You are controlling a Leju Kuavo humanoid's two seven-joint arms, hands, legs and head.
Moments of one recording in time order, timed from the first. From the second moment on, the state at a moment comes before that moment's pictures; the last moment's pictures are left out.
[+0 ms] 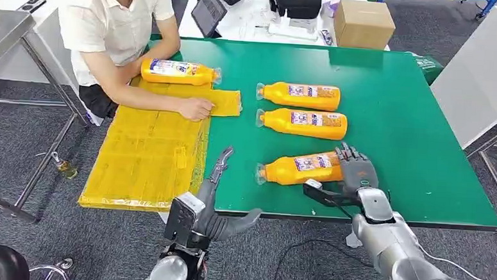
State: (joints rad) left arm -0.14 -0.21 -0.67 -1.35 0.00 0.37 -0.36; right arm -0.59 -0.19 0.29 -0.43 1.38 -0.45 -0.18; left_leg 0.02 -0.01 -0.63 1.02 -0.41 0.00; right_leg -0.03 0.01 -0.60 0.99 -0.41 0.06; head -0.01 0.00
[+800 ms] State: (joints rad) left arm -0.17 -0.21 -0.71 -1.33 0.04 0.38 -0.43; right arm -0.43 -0.19 0.15 -0.50 0.87 -0.44 -0.70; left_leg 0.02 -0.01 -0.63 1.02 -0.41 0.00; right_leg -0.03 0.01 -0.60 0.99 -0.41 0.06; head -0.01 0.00
